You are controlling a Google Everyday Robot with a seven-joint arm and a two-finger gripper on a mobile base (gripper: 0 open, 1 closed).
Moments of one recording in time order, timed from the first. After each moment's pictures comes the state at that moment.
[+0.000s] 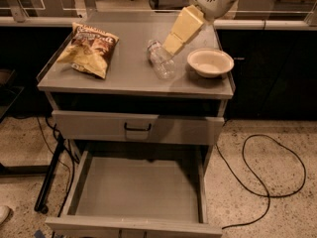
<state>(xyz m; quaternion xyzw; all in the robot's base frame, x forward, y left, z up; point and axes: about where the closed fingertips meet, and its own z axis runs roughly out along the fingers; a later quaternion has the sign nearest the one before) 0.590 -0.075 0.994 -0.45 0.87 0.09 0.20</state>
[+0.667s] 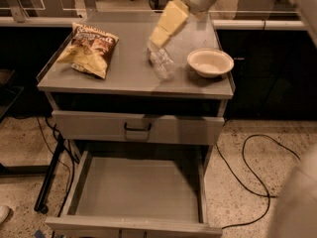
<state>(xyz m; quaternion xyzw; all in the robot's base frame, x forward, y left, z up) 0.614 -0.054 0.995 -0.44 0.87 0.09 0.20</state>
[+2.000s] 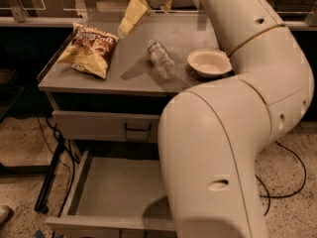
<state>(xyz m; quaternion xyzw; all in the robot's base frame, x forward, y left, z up) 0.726 0.024 0.970 -0.43 0.87 0.08 0.21</state>
